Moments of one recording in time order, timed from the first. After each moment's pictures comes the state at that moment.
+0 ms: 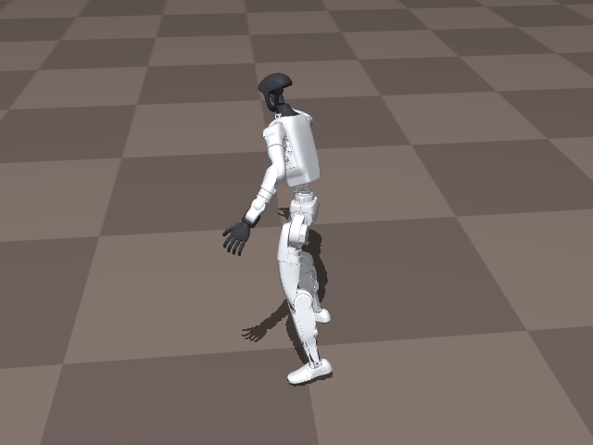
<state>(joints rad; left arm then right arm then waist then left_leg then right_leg) 0.11 0.54 0.02 0.82 -0.43 -0.06 0.12 -0.80 -1.48 0.22 0.68 -0.02 0.07 -0.70 -0.19 0.18 0.37 0.10 0.32 0.37 0.18 0.01 -0.26 -0.12 -0.13 -0.06 0.34 -0.12 0.17</state>
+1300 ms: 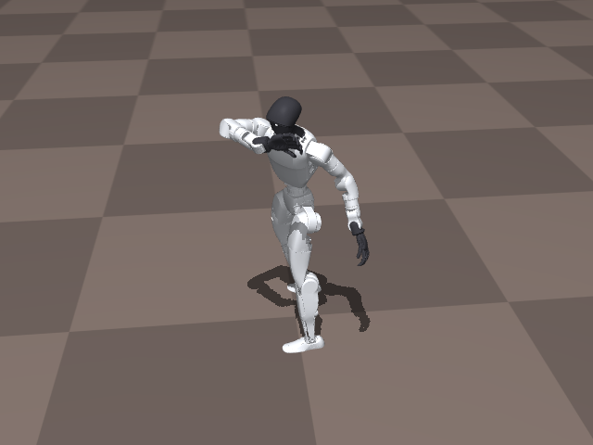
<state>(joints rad) 0.17 0.55 0.09 0.85 -0.48 -0.13 0.21 -2.27 -0.76 1.39 -0.05 -0.78 0.13 -0.62 0.59 -0.25 0.36 -0.21 0.07 -0.24 0.08 -0.01 -0.20 0.06 -0.35 -0.71 0.20 0.10 0.17</state>
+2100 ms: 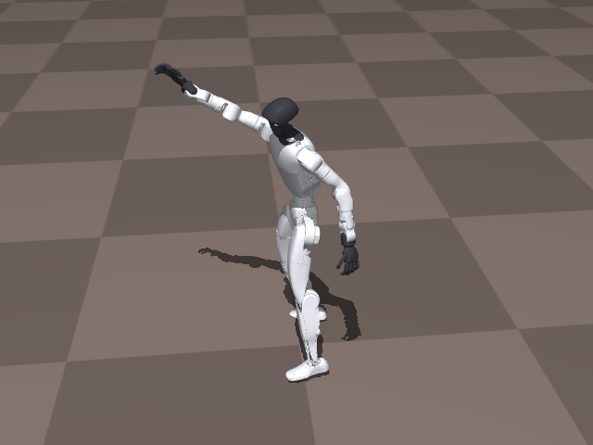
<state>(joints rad) 0.35 0.52 -0.07 0.88 -0.34 -0.07 0.11 -2.12 -1.21 1.05 1.31 0.39 0.04 -0.37 0.39 -0.21 0.33 -0.12 0.21 -0.05 0.09 0.10 -0.26 -0.08 -0.29 -0.49 0.44 -0.17 0.21</state>
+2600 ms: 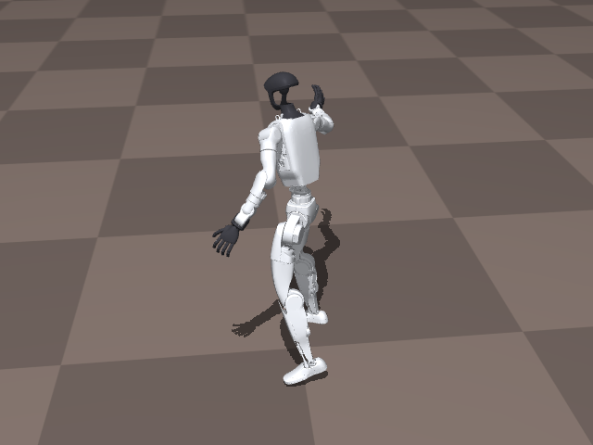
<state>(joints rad) 0.15 0.51 0.07 0.89 -0.48 -0.06 0.19 -0.37 -1.25 -0.33 0.67 0.53 -0.09 -0.61 -0.33 0.05 0.28 0.09 0.33 0.43 0.27 0.05 -0.26 -0.09 -0.12 0.01 0.24 -0.07 0.19</state>
